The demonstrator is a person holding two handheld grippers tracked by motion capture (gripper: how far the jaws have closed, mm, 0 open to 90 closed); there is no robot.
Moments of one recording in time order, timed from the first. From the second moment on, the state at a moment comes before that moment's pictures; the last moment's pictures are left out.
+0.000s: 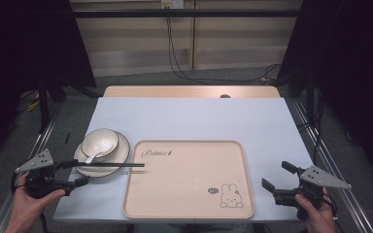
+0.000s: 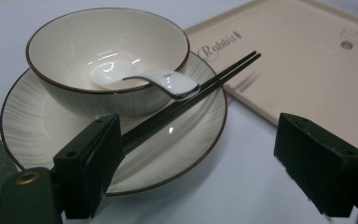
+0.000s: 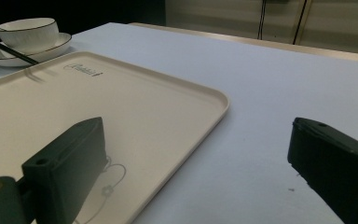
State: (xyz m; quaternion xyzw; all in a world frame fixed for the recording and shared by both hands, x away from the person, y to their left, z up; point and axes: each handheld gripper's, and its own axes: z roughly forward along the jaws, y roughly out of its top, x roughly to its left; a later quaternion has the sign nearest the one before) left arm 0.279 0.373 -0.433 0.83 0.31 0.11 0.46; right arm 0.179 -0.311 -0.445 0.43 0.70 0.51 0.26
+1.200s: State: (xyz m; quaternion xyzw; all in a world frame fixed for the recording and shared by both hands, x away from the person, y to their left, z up) left arm 0.305 0.361 -0.446 0.88 0.27 0.13 0.37; right arm 0.178 -0.310 -0.445 0.42 0.70 0.51 0.26
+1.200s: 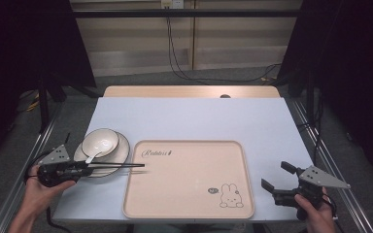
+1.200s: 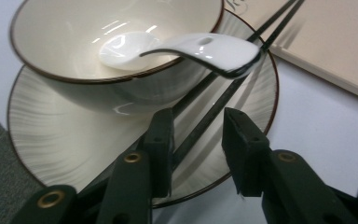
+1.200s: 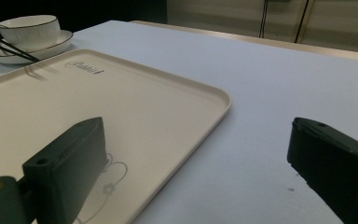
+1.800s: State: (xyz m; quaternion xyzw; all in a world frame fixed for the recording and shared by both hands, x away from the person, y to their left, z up) left arm 0.314 0.333 -0.447 0.91 0.22 0.10 0.34; right arm 0.179 -0.310 -0.446 0.43 0.70 0.51 0.26
